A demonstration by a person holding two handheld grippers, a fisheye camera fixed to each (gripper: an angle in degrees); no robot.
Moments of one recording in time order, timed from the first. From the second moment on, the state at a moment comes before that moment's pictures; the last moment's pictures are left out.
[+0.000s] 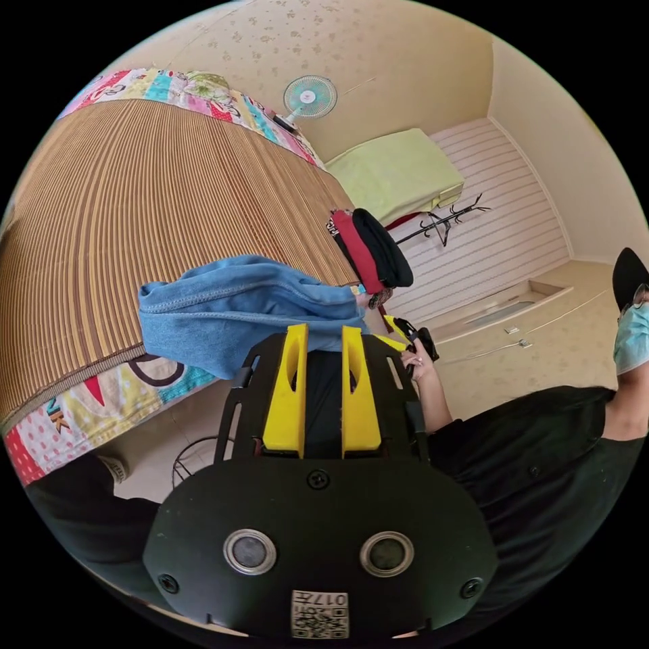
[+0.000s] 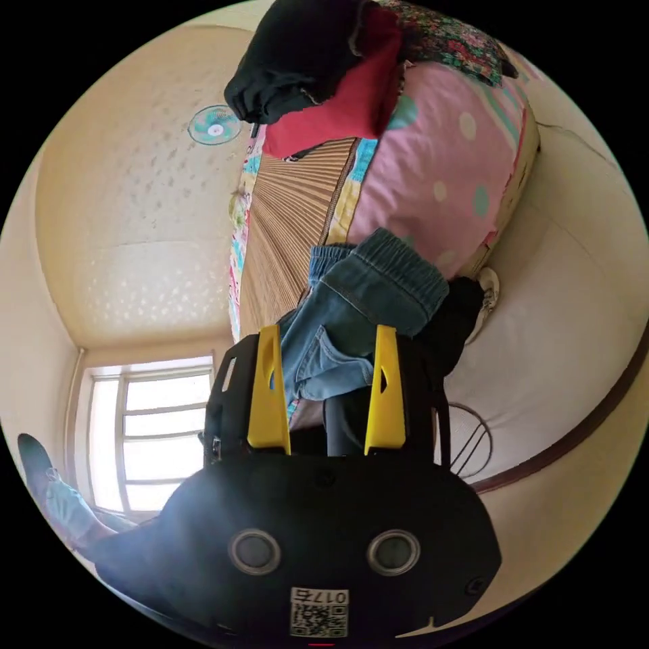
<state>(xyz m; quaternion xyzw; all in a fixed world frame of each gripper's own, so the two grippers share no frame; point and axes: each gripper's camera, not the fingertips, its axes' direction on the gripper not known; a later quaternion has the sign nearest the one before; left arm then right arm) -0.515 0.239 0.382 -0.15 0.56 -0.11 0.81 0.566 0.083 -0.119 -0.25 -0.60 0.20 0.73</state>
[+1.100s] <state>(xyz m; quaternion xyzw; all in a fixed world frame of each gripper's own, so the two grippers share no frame) -0.440 0.122 0.153 0.18 0.65 0.06 0.74 0.541 0.317 -0.373 0.25 -0.75 -0.25 0.55</state>
